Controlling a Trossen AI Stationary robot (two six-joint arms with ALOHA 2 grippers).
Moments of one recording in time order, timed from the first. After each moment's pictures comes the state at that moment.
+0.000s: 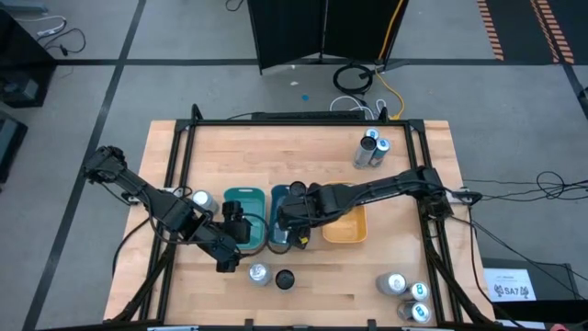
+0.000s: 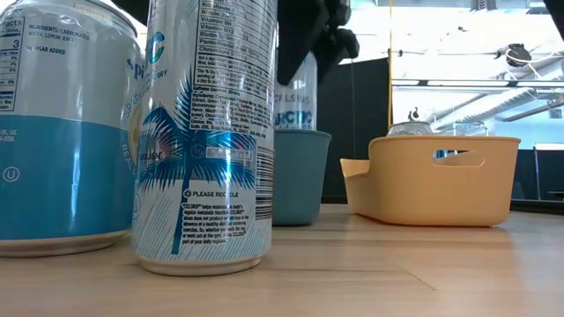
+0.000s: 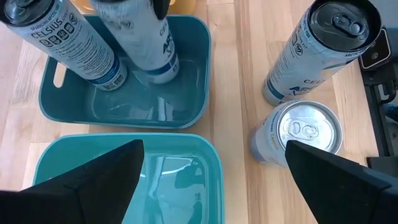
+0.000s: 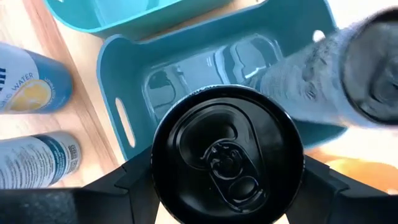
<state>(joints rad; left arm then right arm) -0.56 1.38 1.23 -0.89 -0.31 -0.42 0.20 2.06 1.94 -1.15 0.19 0.61</state>
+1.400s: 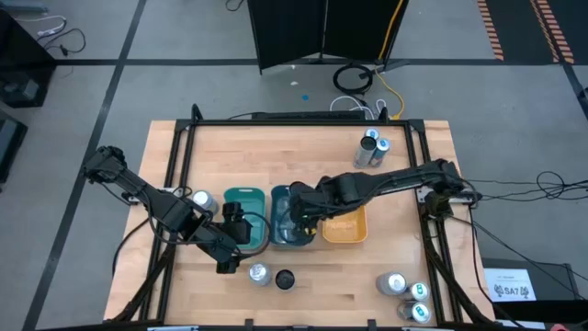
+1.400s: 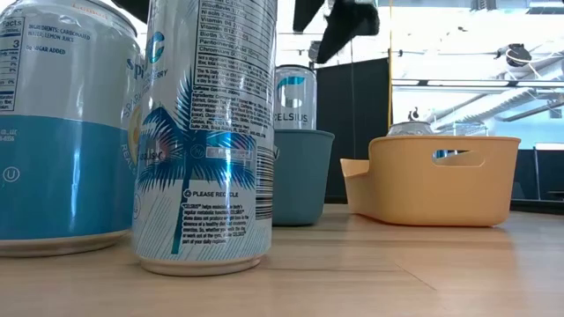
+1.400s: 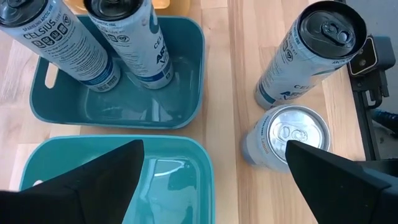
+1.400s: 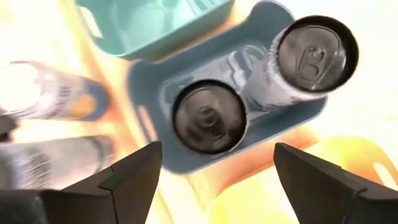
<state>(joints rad) -0.56 1.38 1.23 -0.87 -0.29 -0.44 0.21 1.88 1.87 -1.14 0.16 0.70</state>
